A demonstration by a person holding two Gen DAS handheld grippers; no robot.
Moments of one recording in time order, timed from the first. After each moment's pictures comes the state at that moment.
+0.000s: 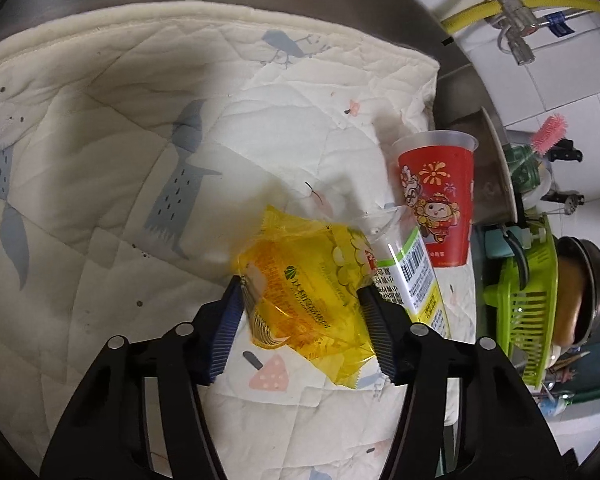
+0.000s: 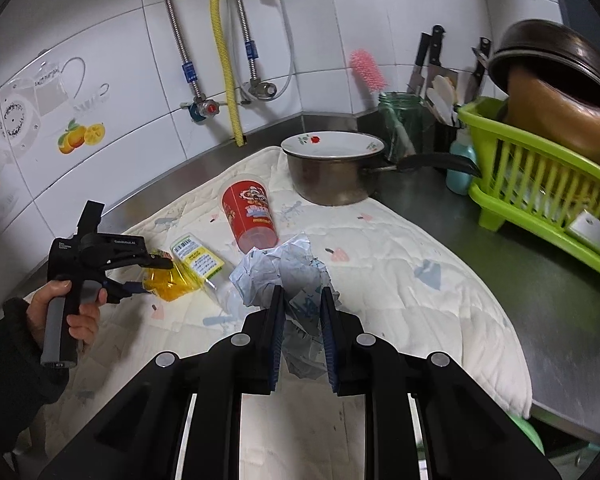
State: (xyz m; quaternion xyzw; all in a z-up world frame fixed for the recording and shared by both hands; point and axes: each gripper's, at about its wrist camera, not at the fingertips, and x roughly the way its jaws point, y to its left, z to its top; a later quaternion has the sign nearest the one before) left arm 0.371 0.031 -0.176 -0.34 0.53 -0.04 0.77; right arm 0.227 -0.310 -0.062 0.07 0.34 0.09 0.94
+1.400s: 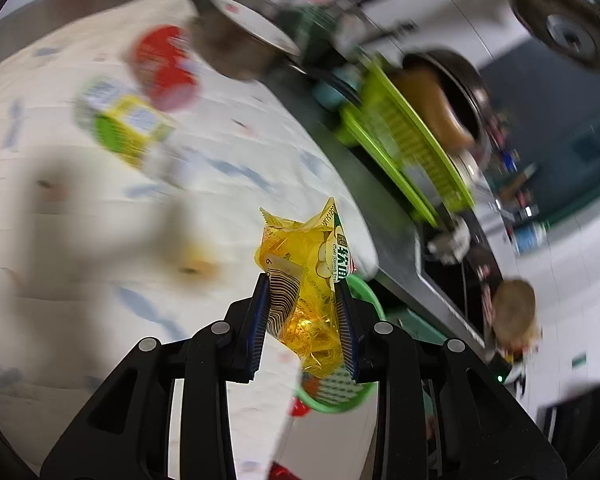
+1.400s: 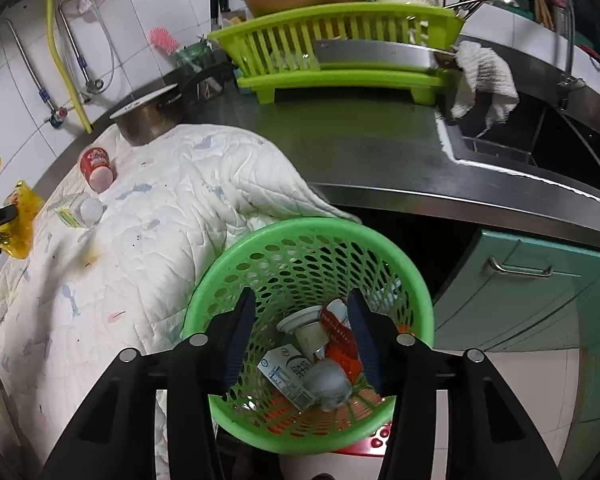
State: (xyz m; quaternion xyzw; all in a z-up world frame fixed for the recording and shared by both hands) left arm 0.212 -0.135 -0.077 -0.20 0.52 -0.31 0.77; right arm 0.031 -0.451 -0.128 0.17 0.40 -0.13 0.89
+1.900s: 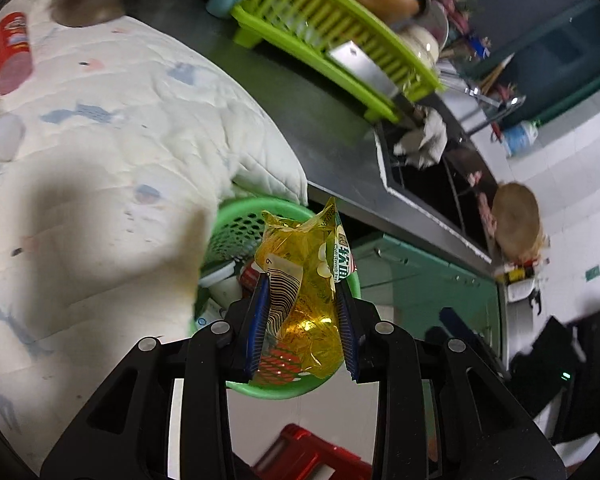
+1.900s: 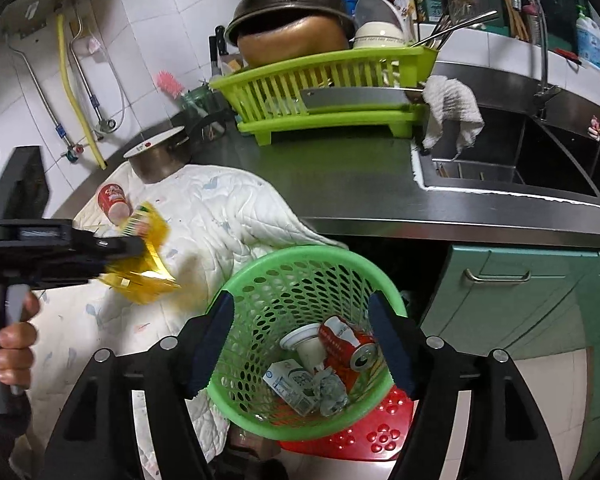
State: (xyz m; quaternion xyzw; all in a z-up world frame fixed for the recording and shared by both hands) left arm 0.175 -0.291 -0.108 -0.09 0.56 -0.40 0.72; right arm -0.015 -0.458 -0.090 0.18 0.35 -0.14 0.91
